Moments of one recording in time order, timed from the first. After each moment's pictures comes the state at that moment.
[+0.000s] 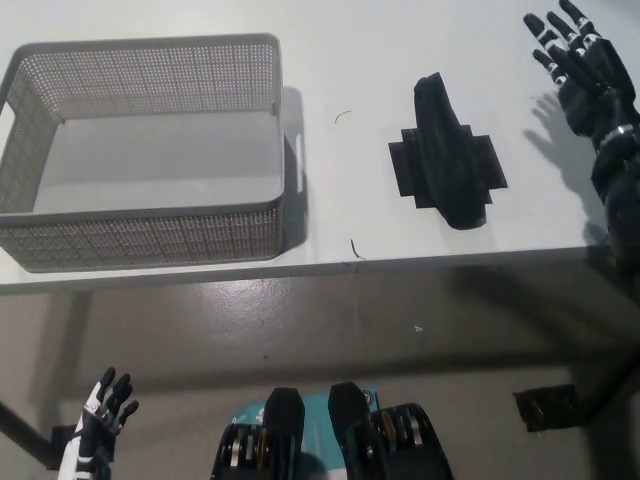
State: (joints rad) left_arm 0.21 0.05 0.16 0.04 -0.08 -0.43 -0.14; right_arm -1.09 -0.26 -0.21 1.17 0.38 -0.08 0.19
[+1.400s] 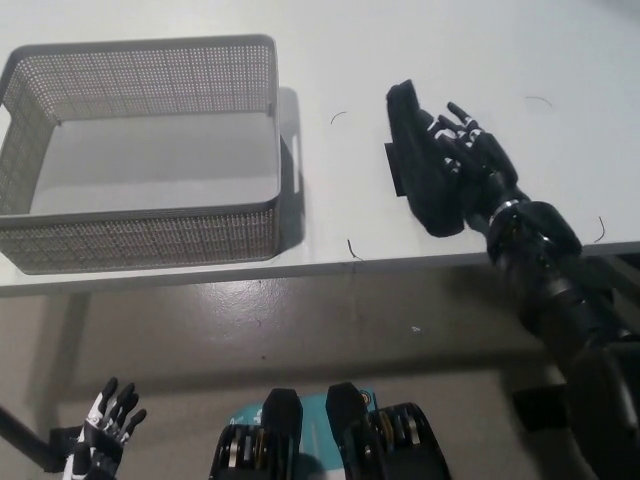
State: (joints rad) left_arm 0.24 -0.02 0.23 0.00 -0.15 -0.43 -0.29; right_arm -1.07 -0.07 -0.22 1.41 0.33 -0.20 0.19
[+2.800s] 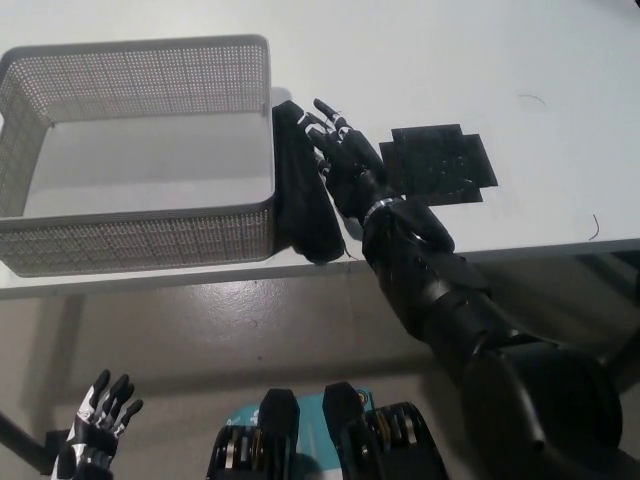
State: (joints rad) left_arm 0.23 -0.03 0.28 -0.04 -0.20 -0.44 -0.38; right_arm -1.16 0.15 -0.28 1.41 0.33 -0.21 0.14
